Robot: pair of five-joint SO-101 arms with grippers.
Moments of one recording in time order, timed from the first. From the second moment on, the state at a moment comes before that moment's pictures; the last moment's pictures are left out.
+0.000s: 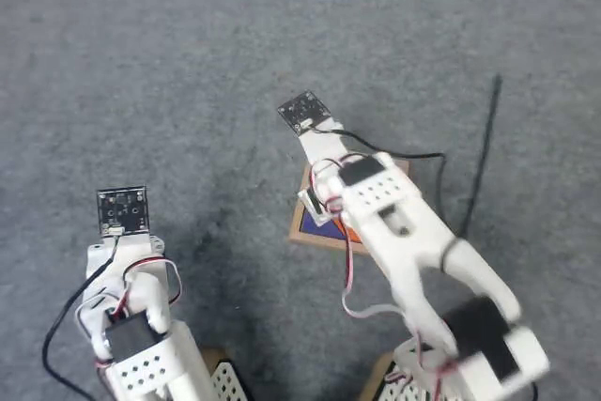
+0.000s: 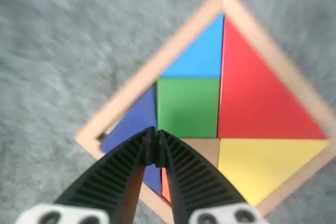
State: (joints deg) left arm -32.5 -103.1 96.9 62.5 -13.6; right arm -32.2 -9.1 35.0 51.4 5.5
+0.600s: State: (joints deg) left arm -32.6 -103.1 96.9 62.5 -13.6; right arm -35.2 -2.7 38.9 46.9 5.4
